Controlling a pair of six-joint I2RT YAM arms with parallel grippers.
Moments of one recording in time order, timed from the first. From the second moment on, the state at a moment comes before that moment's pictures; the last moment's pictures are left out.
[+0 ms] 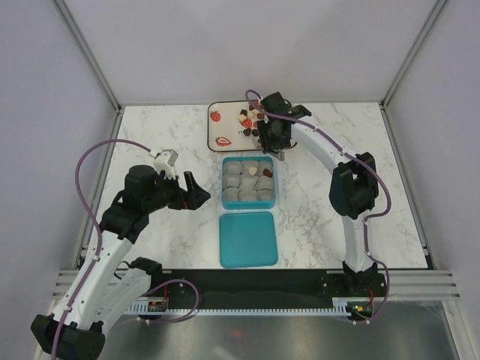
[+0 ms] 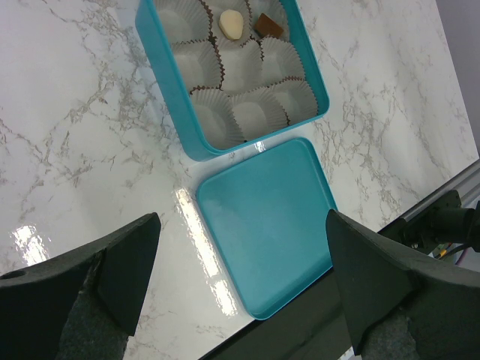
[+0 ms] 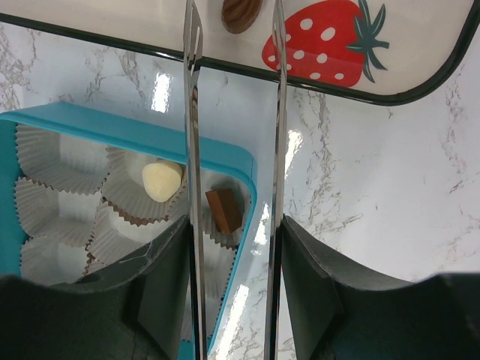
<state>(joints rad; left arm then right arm) -0.30 0.75 0.76 -0.54 0.34 -0.35 0.50 2.10 1.93 -0.88 0.08 0.25</state>
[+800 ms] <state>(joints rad) -0.30 0.75 0.76 -0.54 0.34 -0.35 0.47 2.18 1.97 -0.89 0.06 0.25</state>
